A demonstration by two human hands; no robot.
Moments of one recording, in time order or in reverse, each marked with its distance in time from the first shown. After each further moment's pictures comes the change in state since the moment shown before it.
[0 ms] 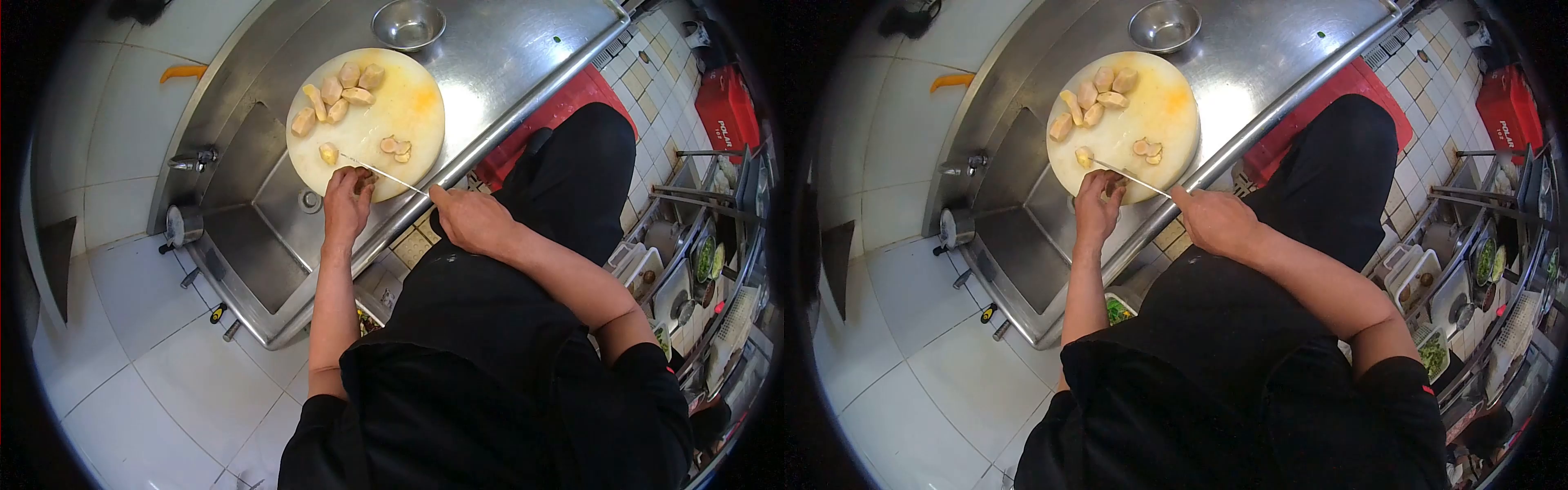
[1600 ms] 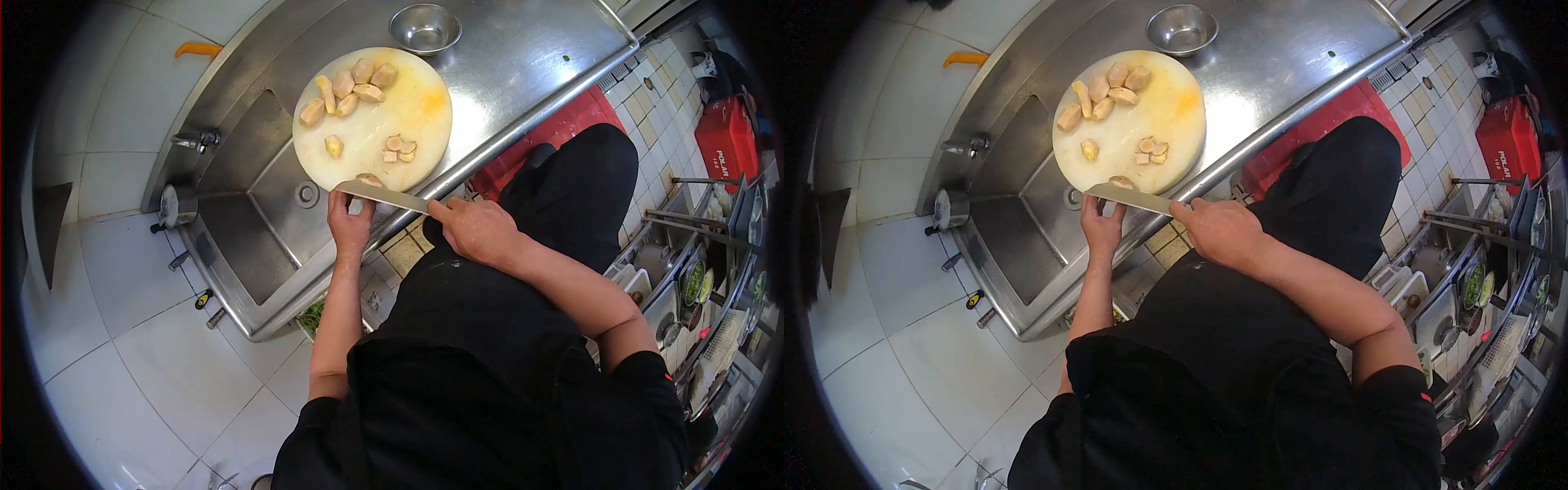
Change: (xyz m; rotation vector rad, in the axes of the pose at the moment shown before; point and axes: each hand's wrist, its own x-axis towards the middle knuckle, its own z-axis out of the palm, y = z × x) left_hand -0.041 -0.026 0.040 -0.322 0.327 -0.163; right_hand -0.014 -0.006 -0.008 -0.202 -0.018 -0.134
